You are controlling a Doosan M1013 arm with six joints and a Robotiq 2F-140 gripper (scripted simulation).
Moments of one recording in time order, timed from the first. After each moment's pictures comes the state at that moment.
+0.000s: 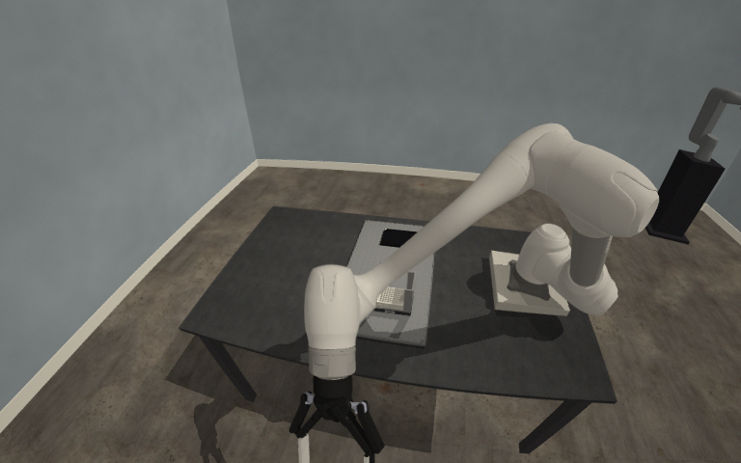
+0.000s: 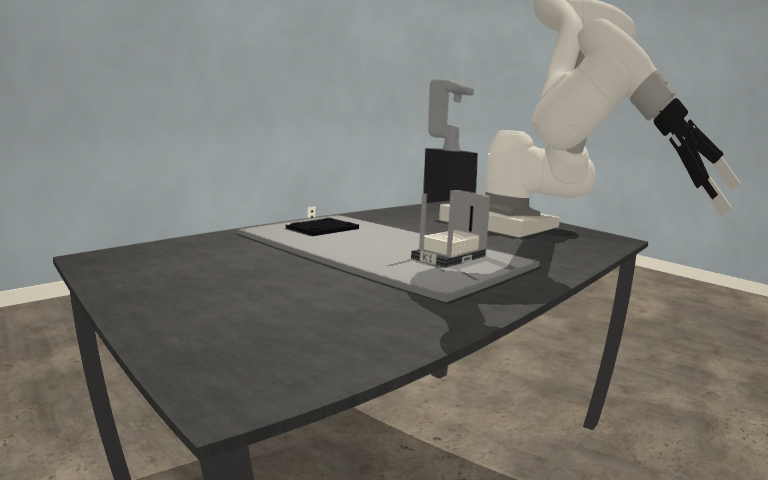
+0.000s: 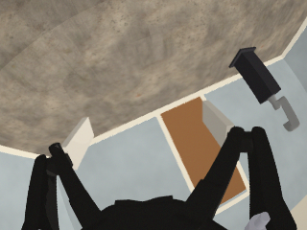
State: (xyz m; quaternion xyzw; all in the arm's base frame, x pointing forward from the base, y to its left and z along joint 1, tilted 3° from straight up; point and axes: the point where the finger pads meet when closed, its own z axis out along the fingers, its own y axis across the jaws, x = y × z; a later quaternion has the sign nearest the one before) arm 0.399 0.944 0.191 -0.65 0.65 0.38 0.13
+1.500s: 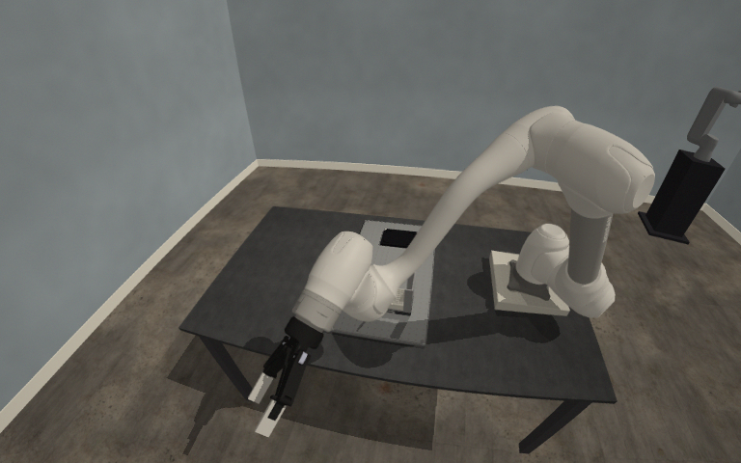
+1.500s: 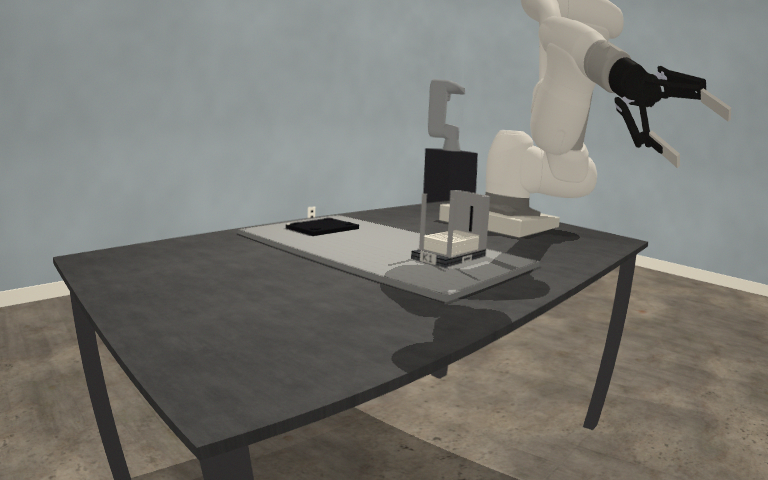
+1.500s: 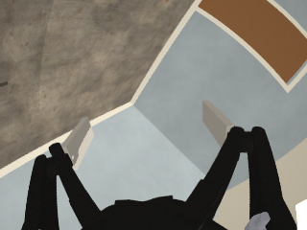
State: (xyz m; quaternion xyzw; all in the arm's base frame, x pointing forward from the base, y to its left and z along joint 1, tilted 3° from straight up) arm 0.569 0.928 0.277 -0.27 0.81 0.47 0.22
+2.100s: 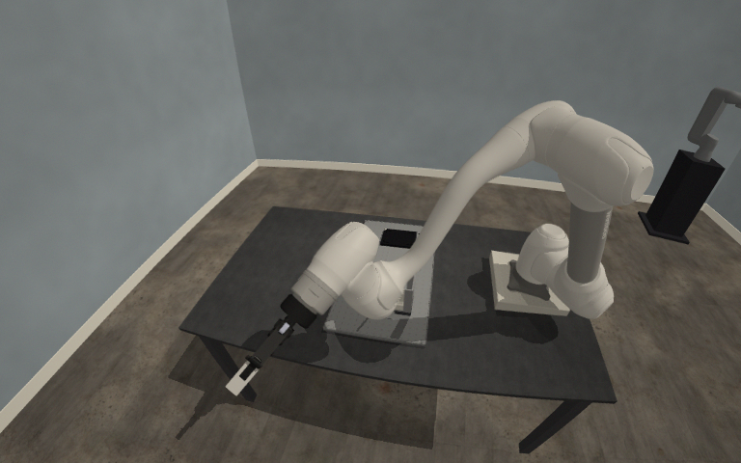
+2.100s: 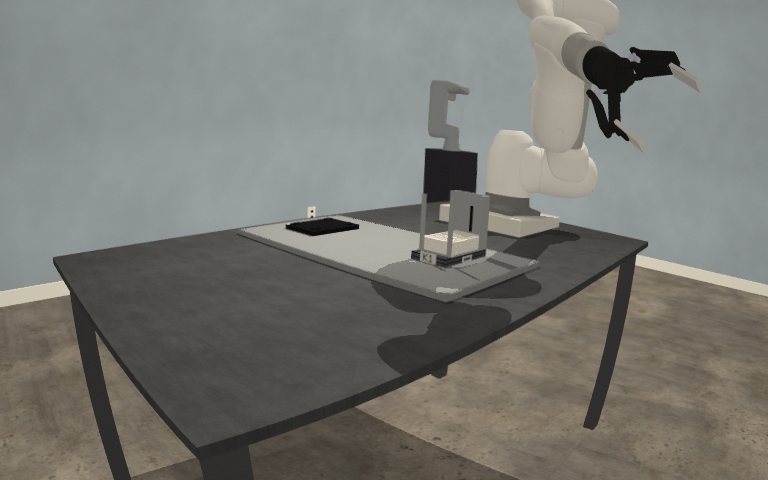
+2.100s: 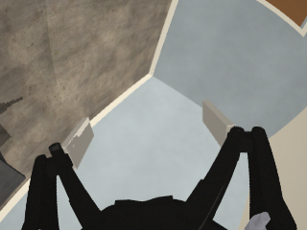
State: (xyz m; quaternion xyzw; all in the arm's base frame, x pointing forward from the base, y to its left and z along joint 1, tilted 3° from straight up) arm 0.636 0.889 0.295 -0.11 0.84 0.48 0.24
